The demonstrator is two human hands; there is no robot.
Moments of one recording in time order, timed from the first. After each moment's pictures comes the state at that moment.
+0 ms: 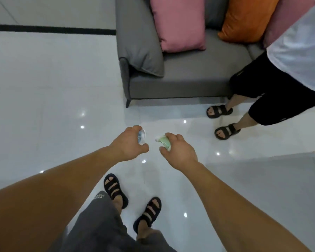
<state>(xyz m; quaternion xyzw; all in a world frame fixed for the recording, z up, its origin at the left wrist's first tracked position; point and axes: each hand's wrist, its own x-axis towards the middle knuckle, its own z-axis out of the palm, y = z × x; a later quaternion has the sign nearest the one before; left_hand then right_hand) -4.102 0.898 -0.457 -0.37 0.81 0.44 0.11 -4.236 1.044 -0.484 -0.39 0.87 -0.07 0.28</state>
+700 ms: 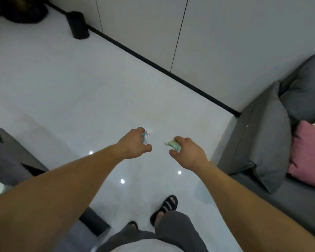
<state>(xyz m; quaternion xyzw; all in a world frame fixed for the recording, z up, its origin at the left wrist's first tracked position) -3.737 0.554 -0.370 -0.64 0.64 0.40 -0.09 -3.957 0.573 -0.380 -0.69 0.68 0.02 0.25</state>
